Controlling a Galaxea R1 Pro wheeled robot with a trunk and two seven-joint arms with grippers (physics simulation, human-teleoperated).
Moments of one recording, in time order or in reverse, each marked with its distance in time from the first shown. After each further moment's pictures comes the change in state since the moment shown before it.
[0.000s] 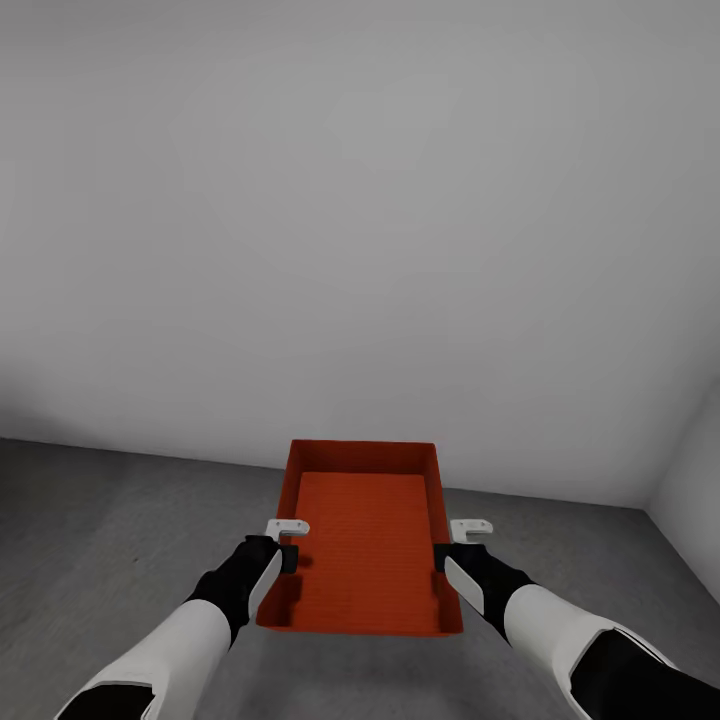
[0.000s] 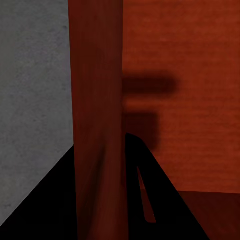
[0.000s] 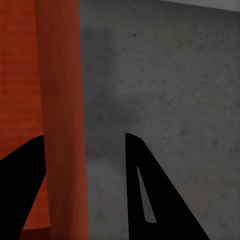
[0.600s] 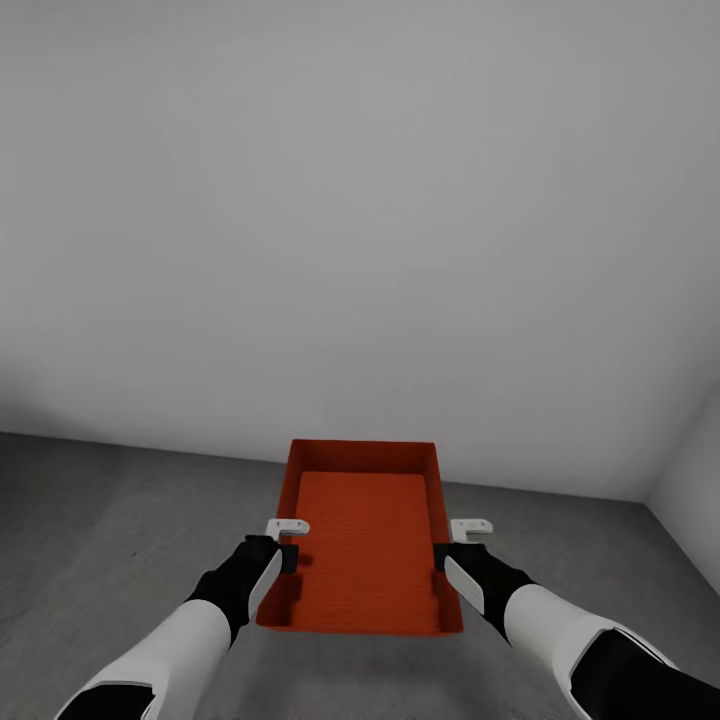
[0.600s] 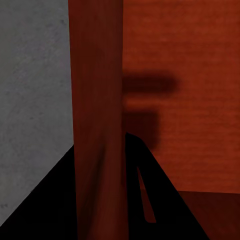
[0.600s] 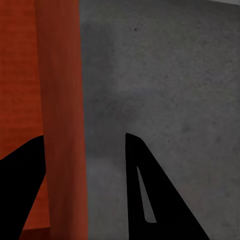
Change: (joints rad) left arm 0.000 0.000 0.000 -0.002 -0.001 0.000 0.000; right arm 0.000 -0.001 0.000 -0.002 0.000 0.000 0.000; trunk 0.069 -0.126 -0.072
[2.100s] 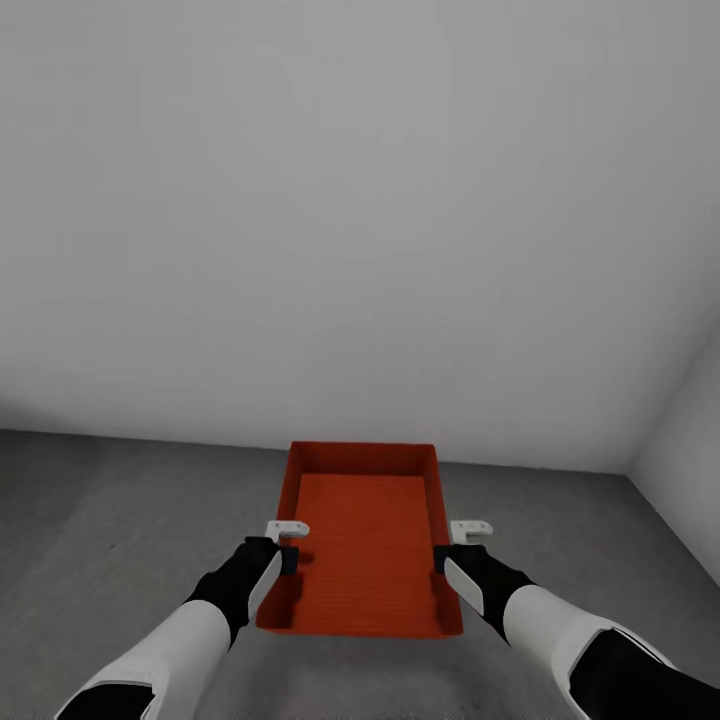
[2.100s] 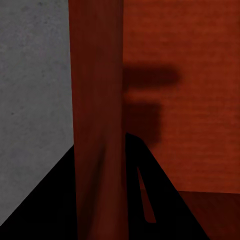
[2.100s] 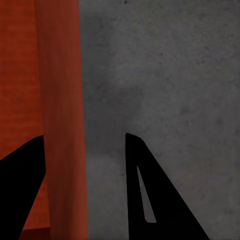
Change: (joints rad) left arm 0.000 0.002 -0.003 0.010 0.007 -0.001 0.001; right arm 0.000 0.003 0.005 0.009 -0.004 0.002 0.000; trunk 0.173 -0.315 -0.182
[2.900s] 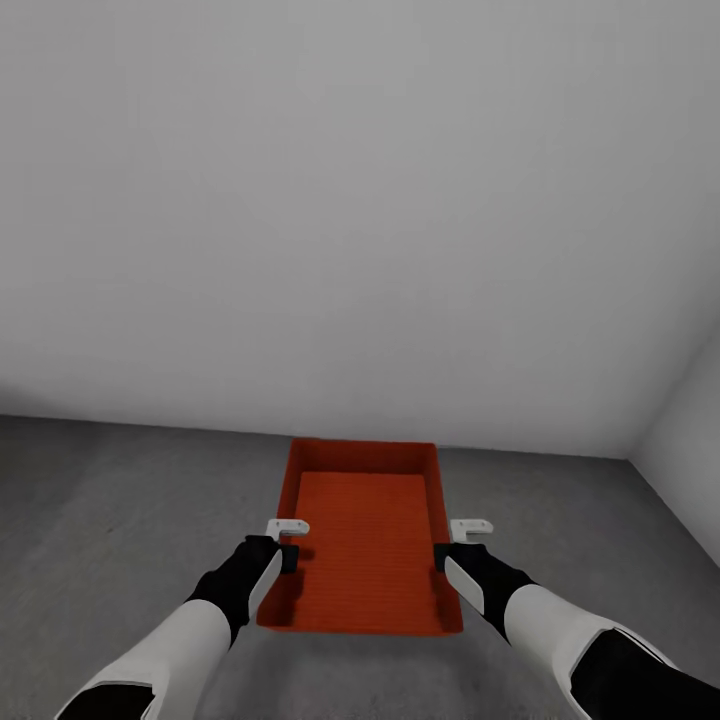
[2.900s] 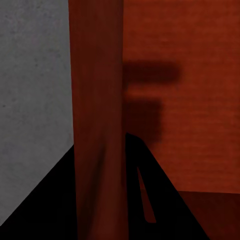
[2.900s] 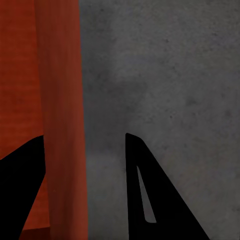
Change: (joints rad) left arm 0.000 -0.002 0.000 -0.009 -0.002 0.001 0.002; right arm 0.000 -0.004 -0.003 -0.008 0.001 -0.002 0.000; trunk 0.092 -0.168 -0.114
